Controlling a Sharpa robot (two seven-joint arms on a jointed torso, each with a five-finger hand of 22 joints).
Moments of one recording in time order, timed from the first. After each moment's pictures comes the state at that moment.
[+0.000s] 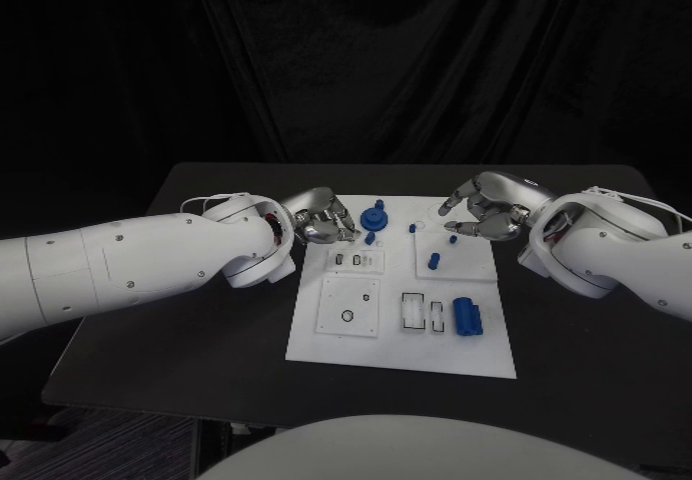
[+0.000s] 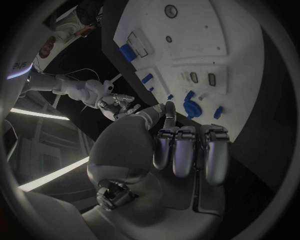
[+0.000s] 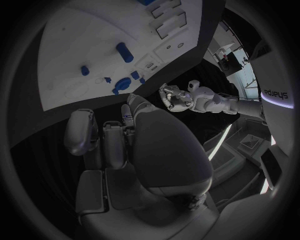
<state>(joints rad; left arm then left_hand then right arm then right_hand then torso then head) 1.29 -0.79 -0.21 1.56 -0.99 -0.30 -0.15 1.26 -0.03 0.46 -0.01 0.15 0.96 0.05 0.25 1.05 1.46 -0.03 1.57 1.31 1.47 -0.08 1.58 1.31 0.01 1.47 -0.06 1.57 1.31 1.35 -0.90 -0.25 1.59 -1.26 -0.37 -0.04 1.59 -0.08 0.22 0.27 0.28 0.88 0.14 0.22 0.13 1.44 0.06 1.49 1.31 1.47 -0.02 1.40 1.31 0.08 1.39 0.09 1.21 1.31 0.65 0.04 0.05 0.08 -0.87</state>
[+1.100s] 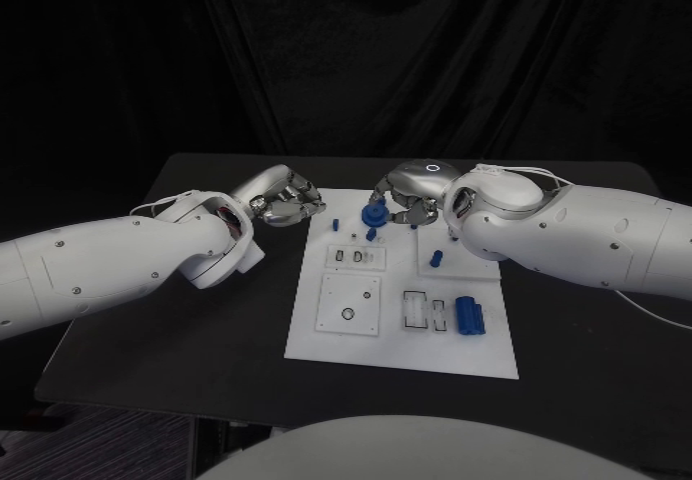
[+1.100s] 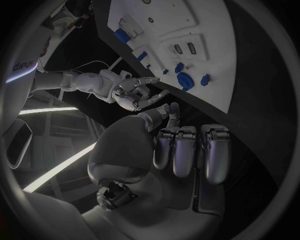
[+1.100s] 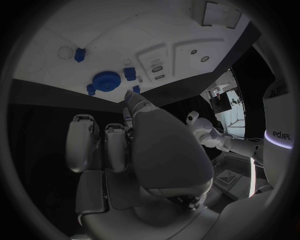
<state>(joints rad) 1.30 -0.89 -0.21 1.56 -0.95 -0.44 0.05 1.24 0.00 0.57 -0.11 0.06 0.91 0.10 0.23 1.05 1.47 0.02 1.57 1.31 1.47 -0.03 1.58 1.31 0.01 1.46 -0.03 1.57 1.31 1.35 -0.56 -0.25 1.32 -1.57 -0.30 -0.02 1.62 -0.13 0.22 0.21 0.25 0.81 0.09 0.17 0.09 1.47 0.00 1.53 1.31 1.47 -0.06 1.46 1.31 0.08 1.46 0.05 1.33 1.31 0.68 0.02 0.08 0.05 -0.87</state>
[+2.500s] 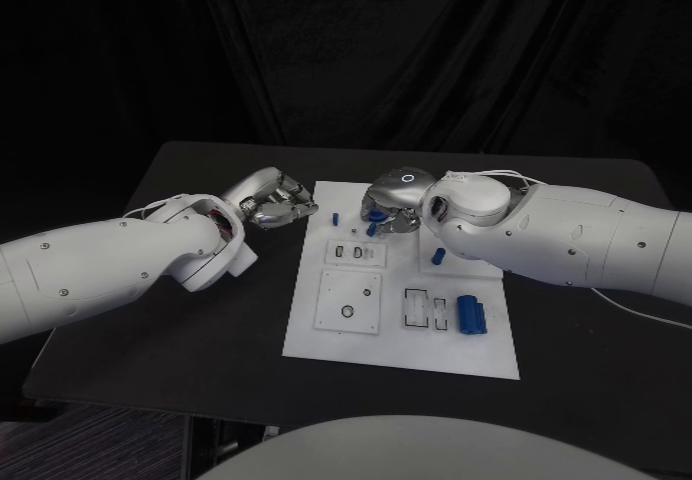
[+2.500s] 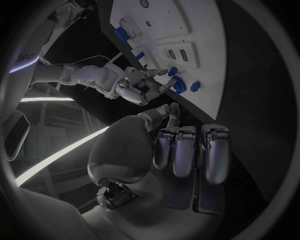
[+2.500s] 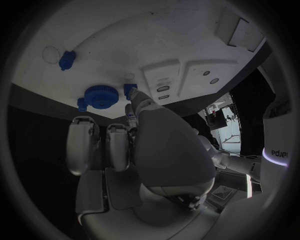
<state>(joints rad) 1.30 -0.88 -0.21 1.55 -0.88 -0.41 0.06 1.23 0.00 0.58 -0.11 0.06 0.91 0.11 0.23 1.06 1.47 0.02 1.57 1.31 1.47 -0.03 1.58 1.31 0.01 1.47 -0.03 1.57 1.31 1.32 -0.50 -0.25 1.24 -1.71 -0.24 -0.02 1.58 -0.14 0.19 0.21 0.25 0.92 0.08 0.22 0.15 1.47 -0.02 1.54 1.31 1.47 -0.08 1.48 1.31 0.06 1.47 0.03 1.36 1.31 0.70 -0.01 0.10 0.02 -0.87</state>
